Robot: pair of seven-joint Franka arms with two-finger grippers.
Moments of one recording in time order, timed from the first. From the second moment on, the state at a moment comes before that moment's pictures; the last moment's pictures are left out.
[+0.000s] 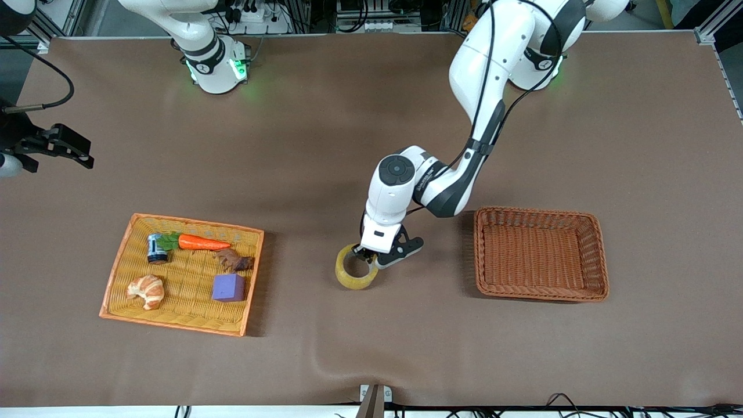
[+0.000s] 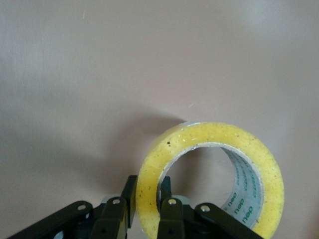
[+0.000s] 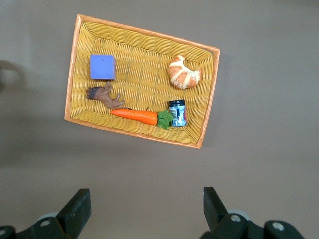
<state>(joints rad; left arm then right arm) -0.75 0.90 0.07 -1.26 0.02 2.51 -1.26 0.03 0.03 -0.02 -1.52 -0.04 1.57 -0.08</state>
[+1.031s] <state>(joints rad) -0.29 0.29 0.08 -1.71 0.07 2.05 -0.58 0.05 0.03 -0.01 -1.53 -0.04 1.60 -0.08</state>
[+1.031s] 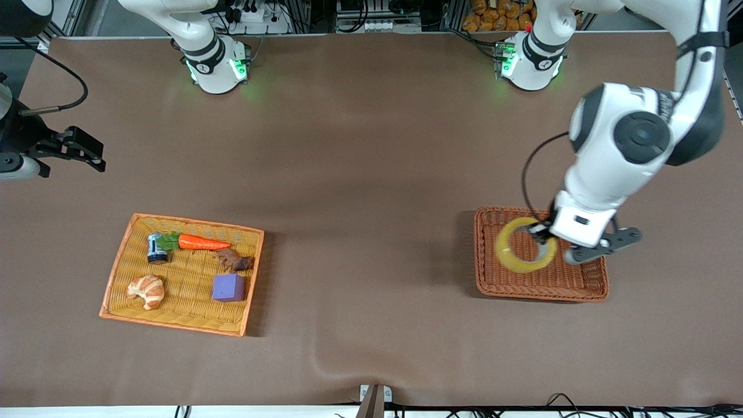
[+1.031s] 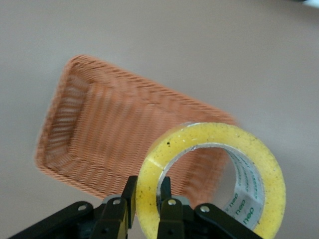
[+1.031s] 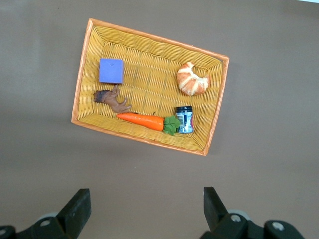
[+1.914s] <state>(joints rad) -0.15 0.35 0.07 -2.03 0.07 2.42 -0.48 0.06 0.03 -0.01 -1.53 -0.04 1.61 -0.08</state>
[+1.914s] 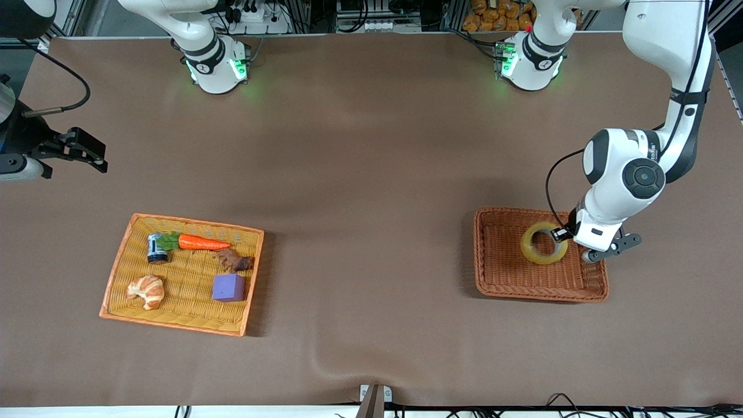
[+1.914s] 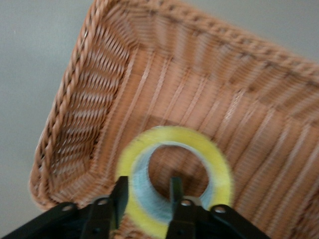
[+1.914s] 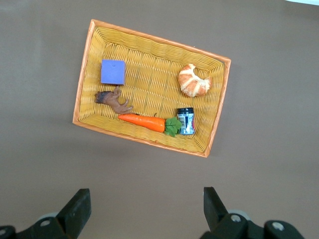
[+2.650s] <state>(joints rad) -0.15 0.15 0.07 -1.64 0.07 1.92 -0.33 0.05 0.03 -0.02 -1.53 -0.04 1.62 0.02</state>
